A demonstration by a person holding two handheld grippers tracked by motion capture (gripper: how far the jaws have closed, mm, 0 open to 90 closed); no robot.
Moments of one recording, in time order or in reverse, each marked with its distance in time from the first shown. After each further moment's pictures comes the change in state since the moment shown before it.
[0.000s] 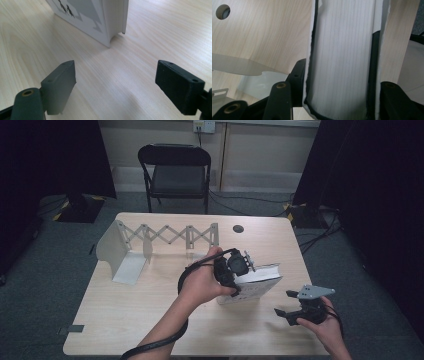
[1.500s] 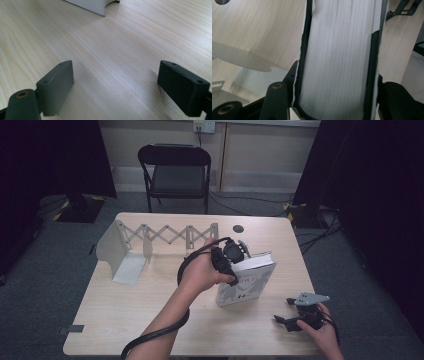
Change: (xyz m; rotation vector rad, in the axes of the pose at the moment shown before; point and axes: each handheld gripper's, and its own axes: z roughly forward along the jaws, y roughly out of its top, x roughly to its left) left arm 0.032 0.002 0.006 0.000 -0.032 -0.104; right arm -0.002 -0.034 0.020 0.049 -0.019 0.061
